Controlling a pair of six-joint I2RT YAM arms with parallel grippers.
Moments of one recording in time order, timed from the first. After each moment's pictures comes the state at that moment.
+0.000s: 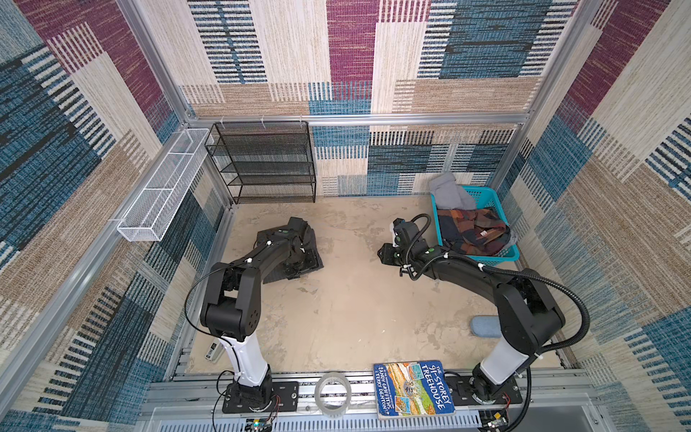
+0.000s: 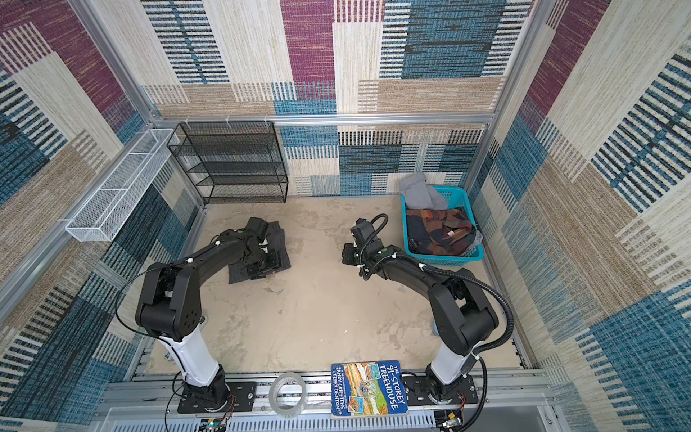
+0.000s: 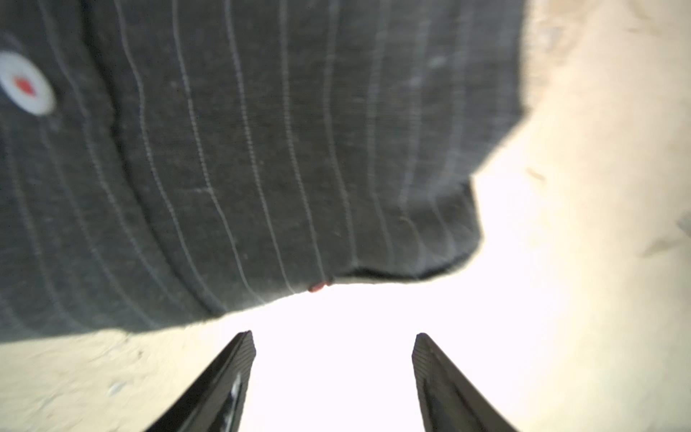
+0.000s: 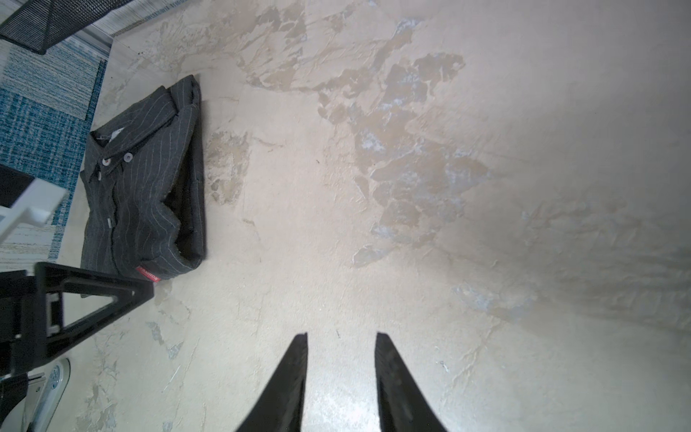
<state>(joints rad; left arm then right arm) -0.23 1.83 1.26 -0.75 0.11 -0.57 0.54 1.68 1.09 -0.18 -0.07 0.58</state>
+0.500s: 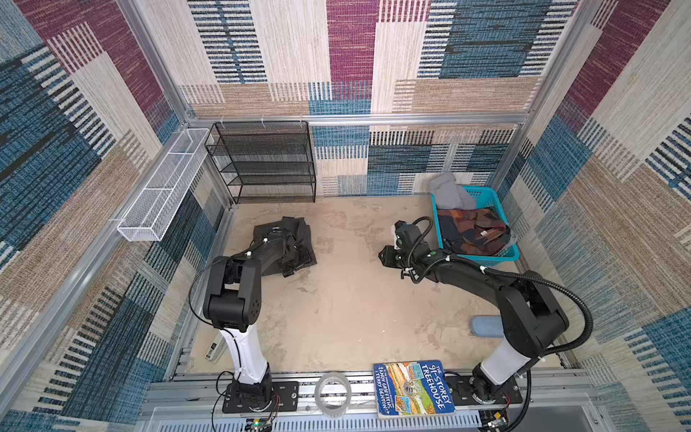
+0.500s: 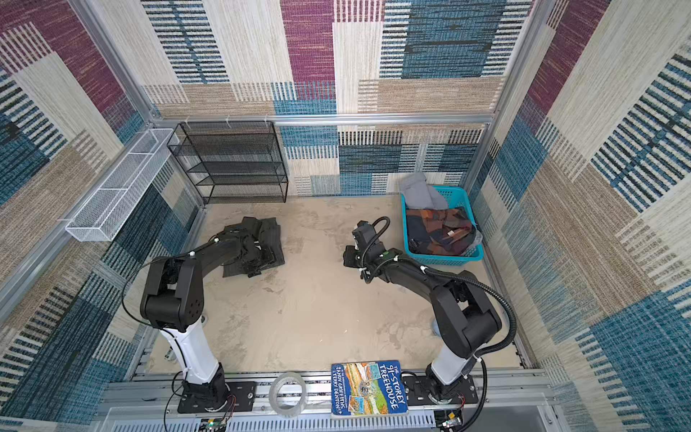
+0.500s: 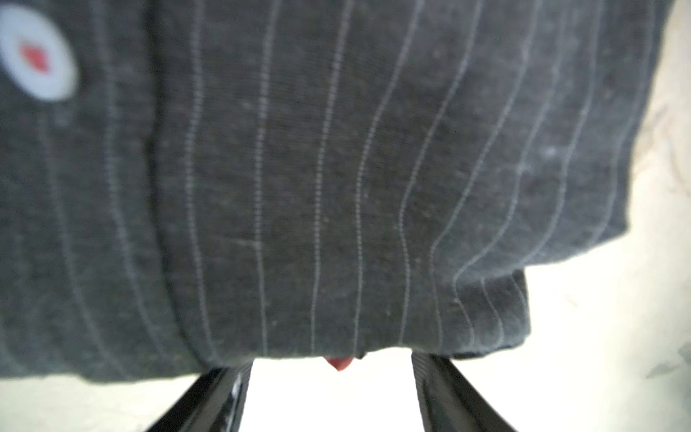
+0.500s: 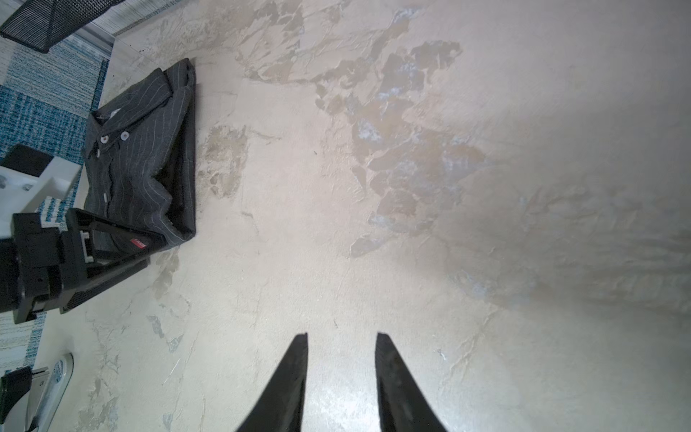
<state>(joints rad) -0.14 1.90 1.29 -0.67 0.07 -0.63 0.54 1.66 1.05 -0.17 -0.07 0.59</state>
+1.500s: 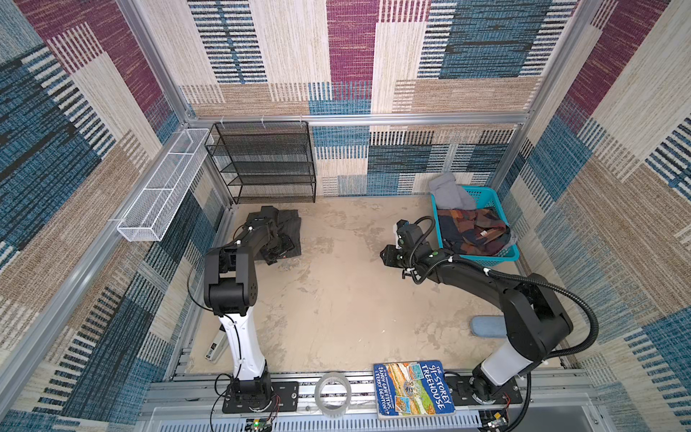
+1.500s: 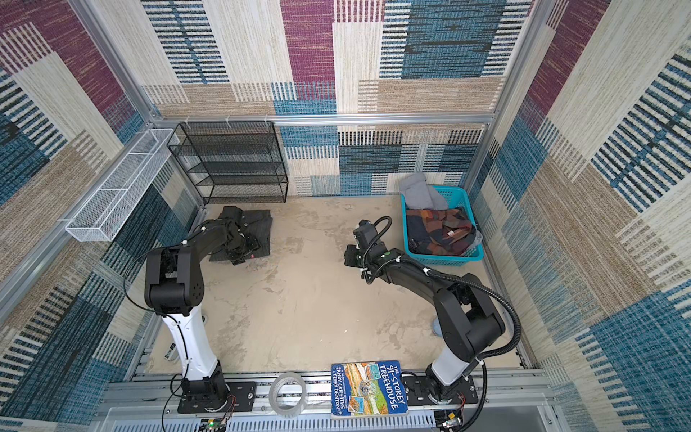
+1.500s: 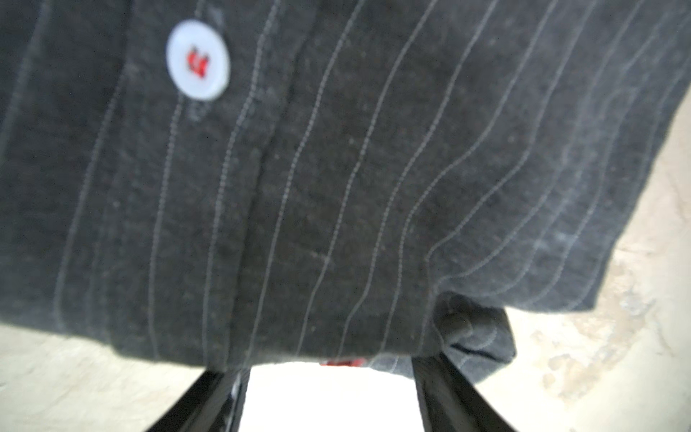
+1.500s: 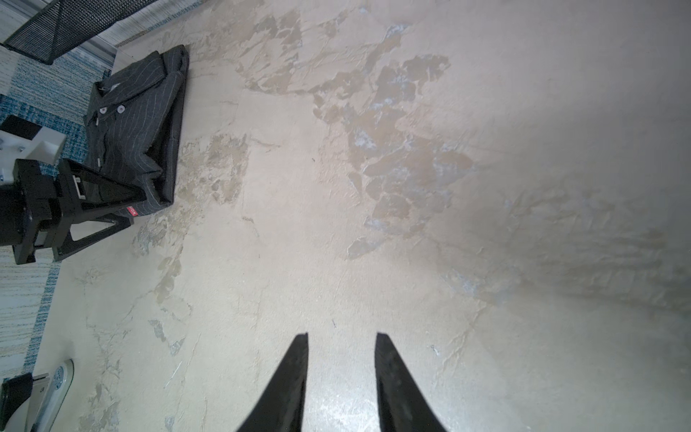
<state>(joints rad) 0.01 2.04 1.50 -0.72 0.07 -0.55 0.54 1.63 1.04 -0.18 -0.04 0.59</state>
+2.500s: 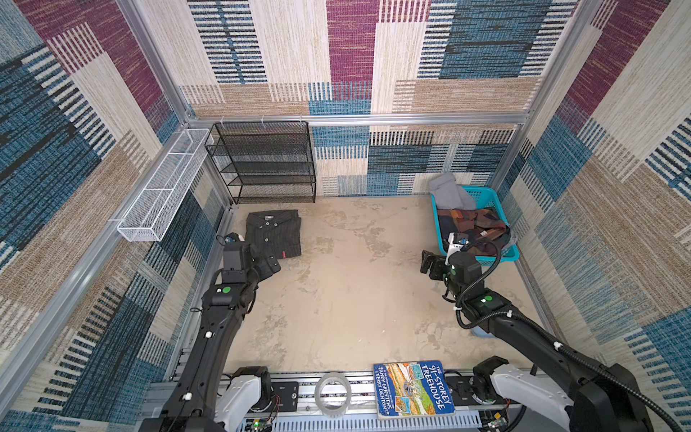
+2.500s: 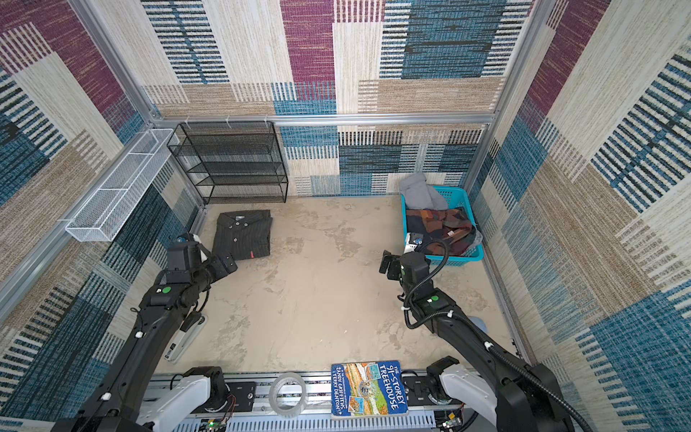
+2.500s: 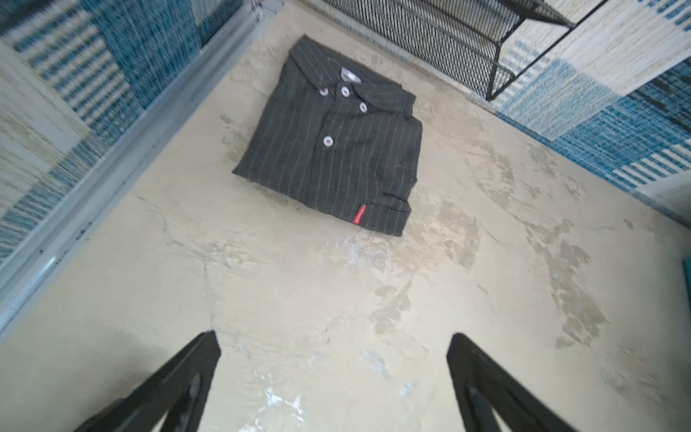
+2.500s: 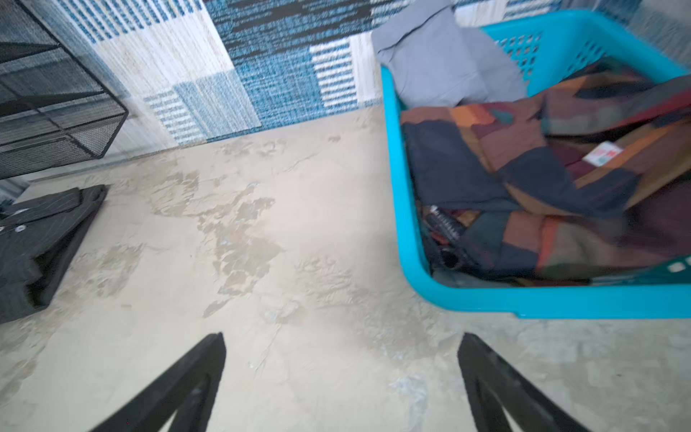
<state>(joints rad) 0.01 0.93 0.78 -0.51 -0.14 -0.41 0.40 0.98 0.51 0.04 0.36 0.34</state>
